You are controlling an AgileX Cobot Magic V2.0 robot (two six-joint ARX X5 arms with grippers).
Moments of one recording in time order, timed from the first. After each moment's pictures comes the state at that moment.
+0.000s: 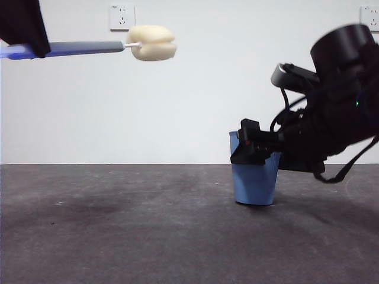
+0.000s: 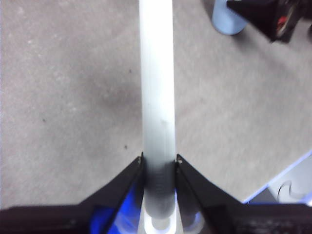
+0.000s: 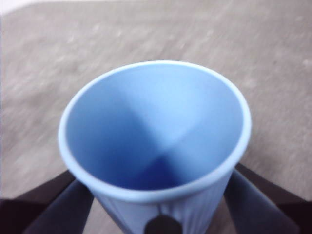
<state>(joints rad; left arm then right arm) -0.58 1.01 1.03 -0.92 -0.02 -0.07 0.45 1.69 0.53 0.83 -0.05 0.06</state>
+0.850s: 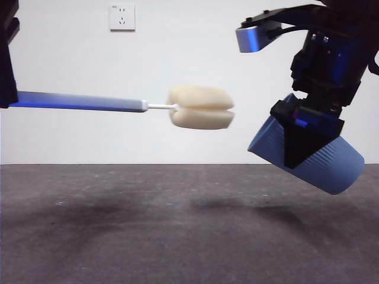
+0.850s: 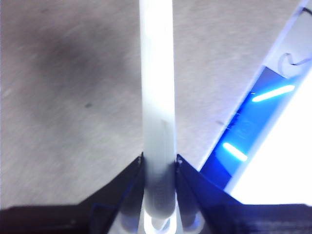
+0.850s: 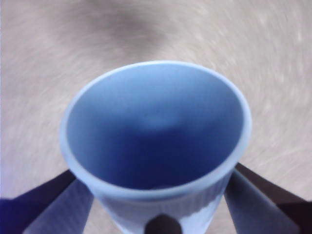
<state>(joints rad) -0.60 1.14 1.03 -1.09 0.10 0.37 0.72 1.31 0.82 -0.48 0.37 -0.49</state>
